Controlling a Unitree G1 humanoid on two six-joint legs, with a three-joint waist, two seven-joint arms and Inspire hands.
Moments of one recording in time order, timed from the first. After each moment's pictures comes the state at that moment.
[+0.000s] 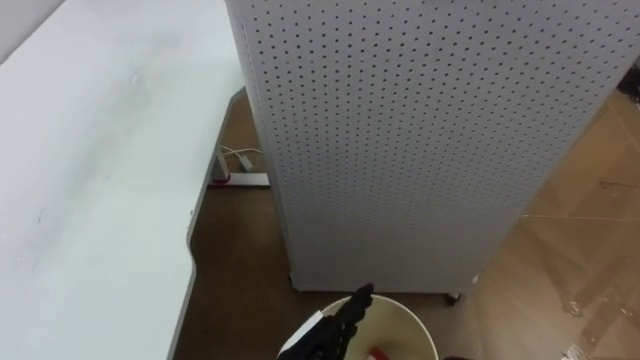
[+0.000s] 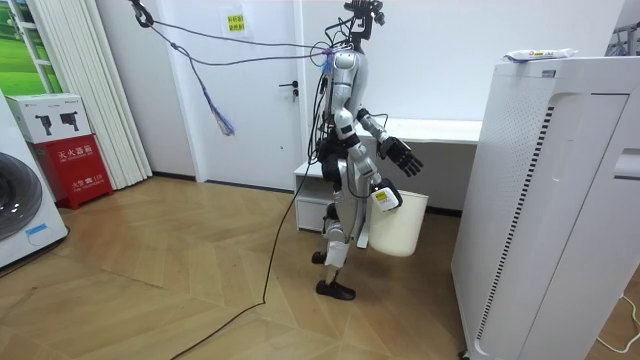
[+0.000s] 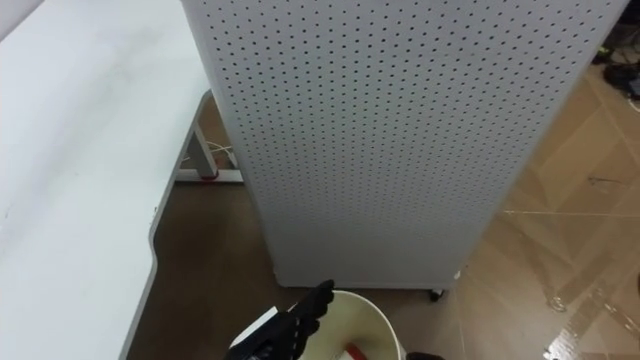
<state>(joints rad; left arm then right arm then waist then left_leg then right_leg) -0.01 0.23 -0.56 0.34 -0.25 -0.15 -0.21 -0.11 -0.26 0.25 0.95 0.50 -0.09 0.05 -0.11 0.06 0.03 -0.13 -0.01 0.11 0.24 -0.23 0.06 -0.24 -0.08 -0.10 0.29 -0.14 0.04</state>
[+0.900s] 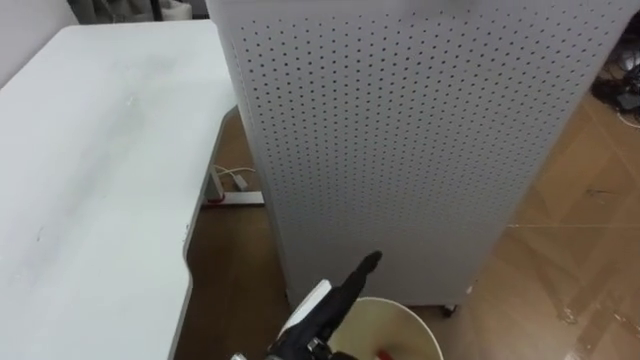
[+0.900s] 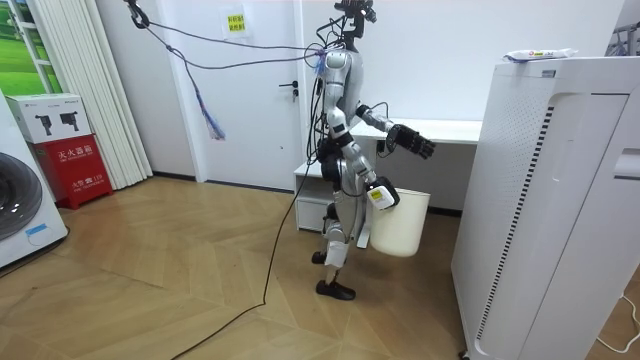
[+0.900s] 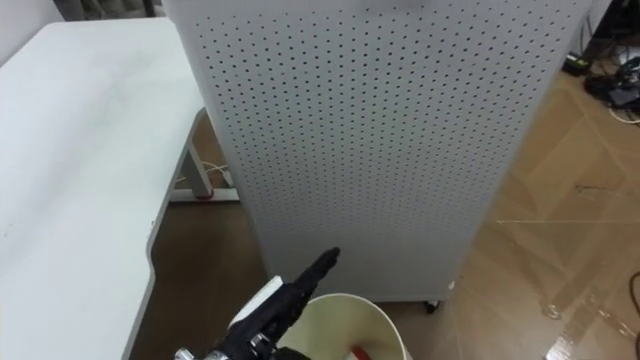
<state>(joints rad) -0.02 0.23 -0.51 0.14 0.04 -0.16 -0.05 -0.06 -0.26 0.25 0.91 0.53 -0.10 0.03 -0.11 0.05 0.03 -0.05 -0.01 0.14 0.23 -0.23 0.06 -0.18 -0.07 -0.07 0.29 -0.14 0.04</state>
